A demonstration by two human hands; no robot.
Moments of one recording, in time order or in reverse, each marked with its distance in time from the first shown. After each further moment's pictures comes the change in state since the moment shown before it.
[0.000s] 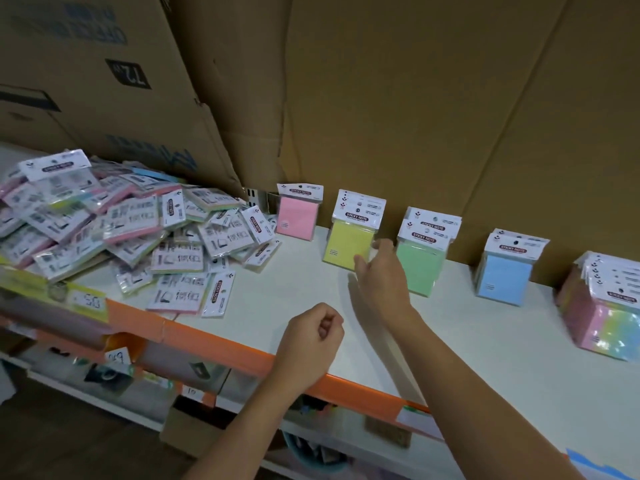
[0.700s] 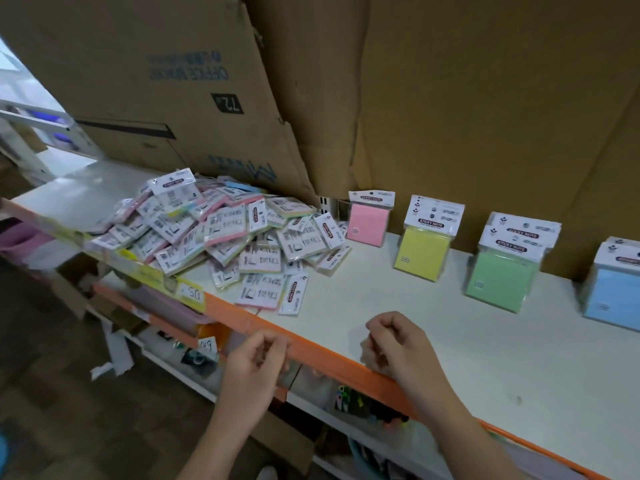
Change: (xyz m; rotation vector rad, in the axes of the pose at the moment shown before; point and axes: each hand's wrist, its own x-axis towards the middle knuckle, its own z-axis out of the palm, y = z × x) left_hand -0.083 -0.021 -0.126 -0.154 0.383 -0.155; right_hand -0.113 -0.022 0.025 0.835 -0.528 0.143
